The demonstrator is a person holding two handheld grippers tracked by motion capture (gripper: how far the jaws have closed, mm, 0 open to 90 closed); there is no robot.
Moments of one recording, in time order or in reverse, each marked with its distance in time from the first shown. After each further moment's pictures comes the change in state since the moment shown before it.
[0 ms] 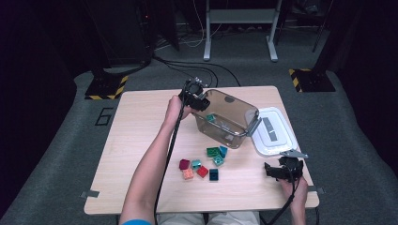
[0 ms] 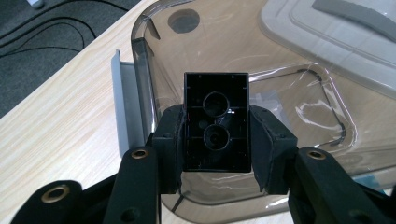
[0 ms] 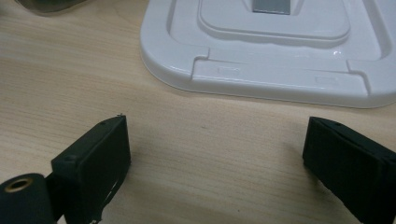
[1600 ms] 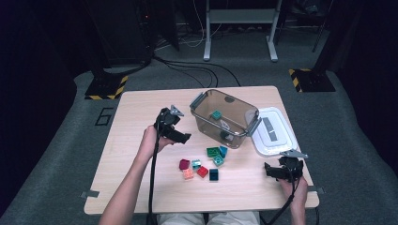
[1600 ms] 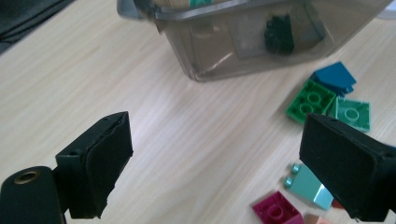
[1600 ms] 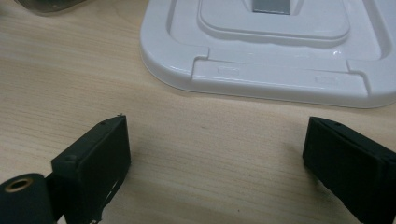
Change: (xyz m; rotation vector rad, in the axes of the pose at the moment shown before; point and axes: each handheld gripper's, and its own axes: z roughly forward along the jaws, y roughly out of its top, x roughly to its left) left arm -0.034 -0.119 -0.060 -0.019 0.047 -0.017; right arm 0.000 0.000 0.000 0.000 0.000 0.000
